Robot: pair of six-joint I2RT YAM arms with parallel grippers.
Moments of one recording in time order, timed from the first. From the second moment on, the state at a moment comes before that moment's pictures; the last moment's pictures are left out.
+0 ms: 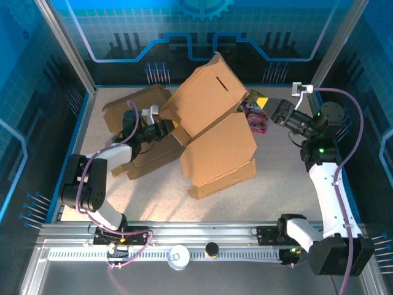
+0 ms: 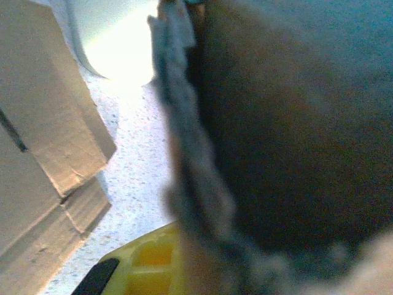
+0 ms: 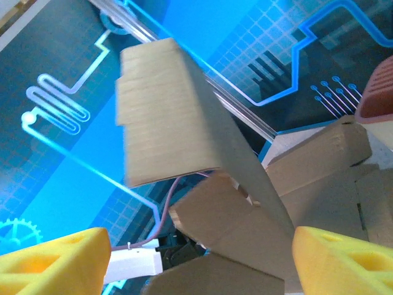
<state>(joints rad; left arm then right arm) -0.12 1.63 0.80 0.51 0.82 -0.94 -0.07 1.05 1.03 0.09 -0.98 0.96</state>
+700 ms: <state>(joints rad) -0.12 1.70 0.80 0.63 0.87 -1.08 0.12 1.14 1.16 -0.10 -0.80 0.85</state>
